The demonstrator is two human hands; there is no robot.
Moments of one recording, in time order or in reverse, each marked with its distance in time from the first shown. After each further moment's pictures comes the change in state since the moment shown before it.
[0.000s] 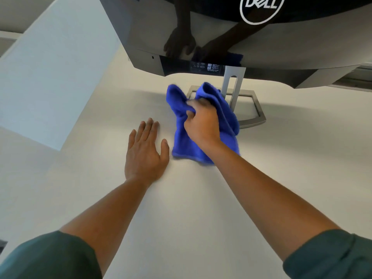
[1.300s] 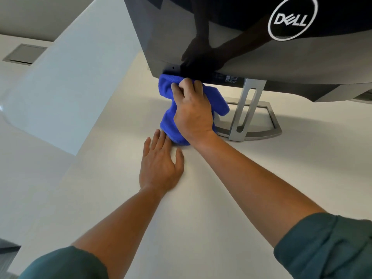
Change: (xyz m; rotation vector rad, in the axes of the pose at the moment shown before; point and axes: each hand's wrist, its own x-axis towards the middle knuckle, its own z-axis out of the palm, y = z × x) left_hand 0.001 -0.003 0.003 -0.027 0.028 0.032; right_hand 0.036 -0.055 0.029 -0.524 0.206 -0.396
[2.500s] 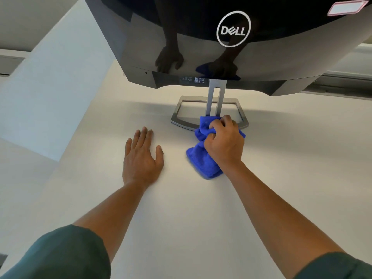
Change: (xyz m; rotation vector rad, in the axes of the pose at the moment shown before) left_hand -0.001 -0.001 0.003 0.023 -0.004 -0.012; right_hand -0.111 0.099 -0.037 0.164 -0.009 0.404
